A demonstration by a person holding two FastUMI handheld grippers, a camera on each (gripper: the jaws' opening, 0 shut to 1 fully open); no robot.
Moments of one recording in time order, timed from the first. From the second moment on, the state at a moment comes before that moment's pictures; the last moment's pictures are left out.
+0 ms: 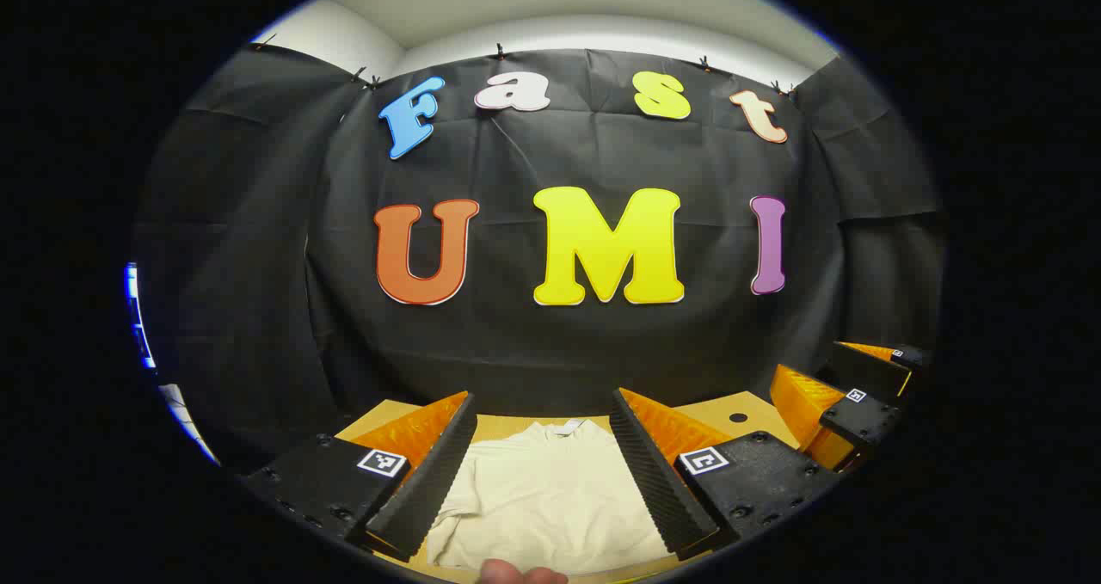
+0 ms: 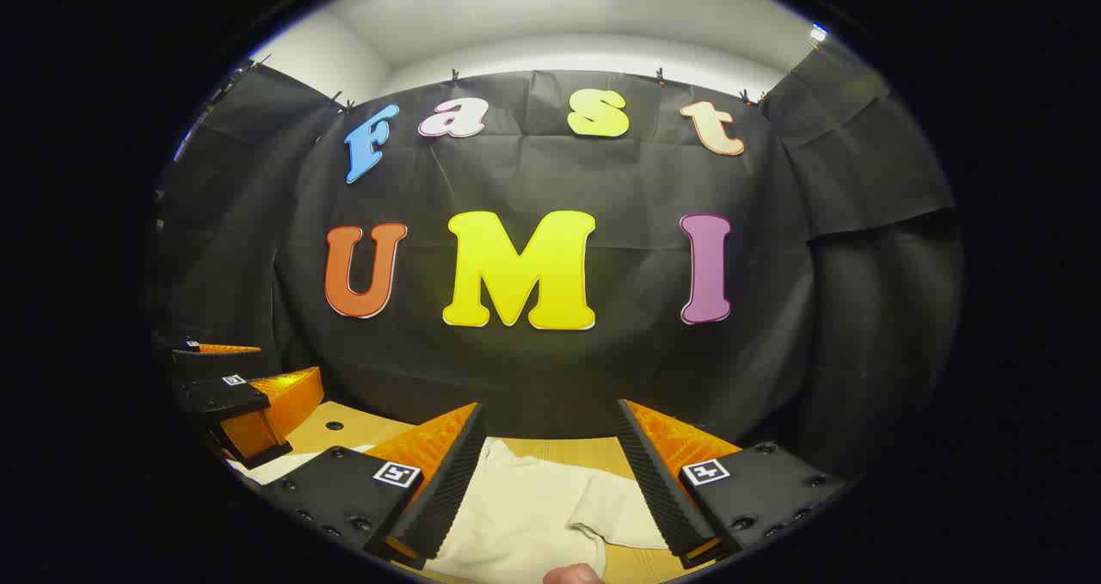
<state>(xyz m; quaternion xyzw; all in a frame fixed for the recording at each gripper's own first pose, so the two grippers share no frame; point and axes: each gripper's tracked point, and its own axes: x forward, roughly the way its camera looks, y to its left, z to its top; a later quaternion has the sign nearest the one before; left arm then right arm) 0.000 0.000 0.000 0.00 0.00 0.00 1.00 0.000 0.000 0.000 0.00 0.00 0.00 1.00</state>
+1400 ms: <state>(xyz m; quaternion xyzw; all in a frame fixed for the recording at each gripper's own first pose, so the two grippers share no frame) -0.004 -0.024 -0.009 0.00 0.01 0.01 1.00 0.010 -0.021 0.004 0.01 -0.01 0.04 1.00</state>
